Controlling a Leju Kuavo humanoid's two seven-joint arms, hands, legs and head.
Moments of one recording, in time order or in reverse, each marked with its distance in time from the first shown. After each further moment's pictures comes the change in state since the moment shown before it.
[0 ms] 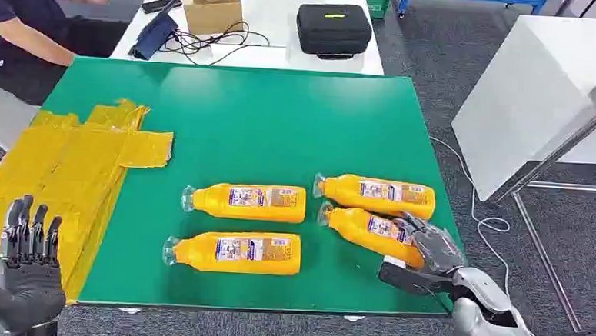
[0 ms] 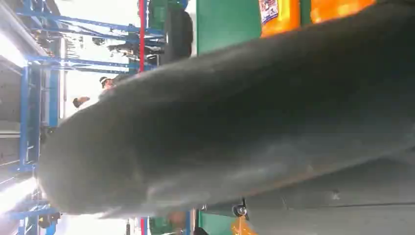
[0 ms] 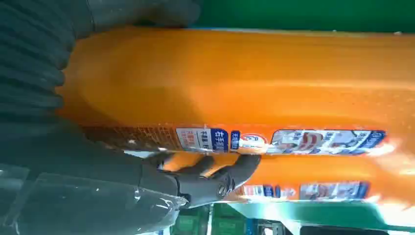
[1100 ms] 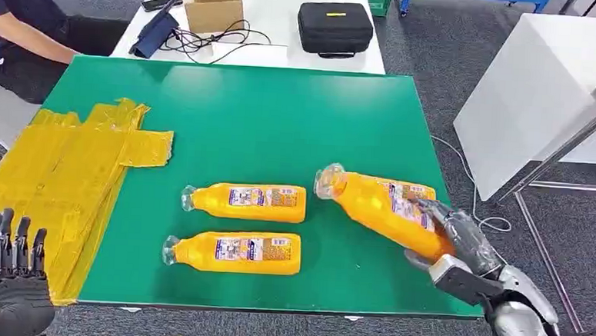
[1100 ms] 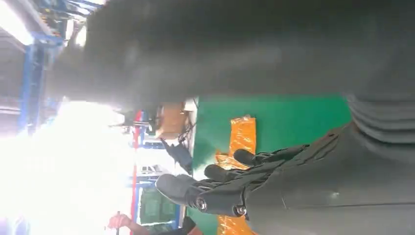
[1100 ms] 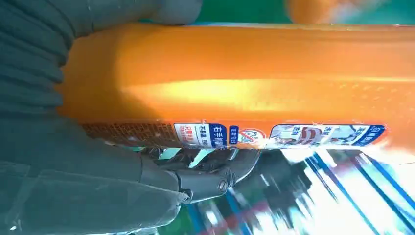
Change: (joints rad) left arm 0.056 0.000 0.002 -0.029 0.117 0.031 0.001; right arm 0.156 -0.139 -0.123 -0.521 -0.532 0.075 -0.162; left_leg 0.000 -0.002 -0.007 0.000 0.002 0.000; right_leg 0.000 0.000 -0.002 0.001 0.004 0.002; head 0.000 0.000
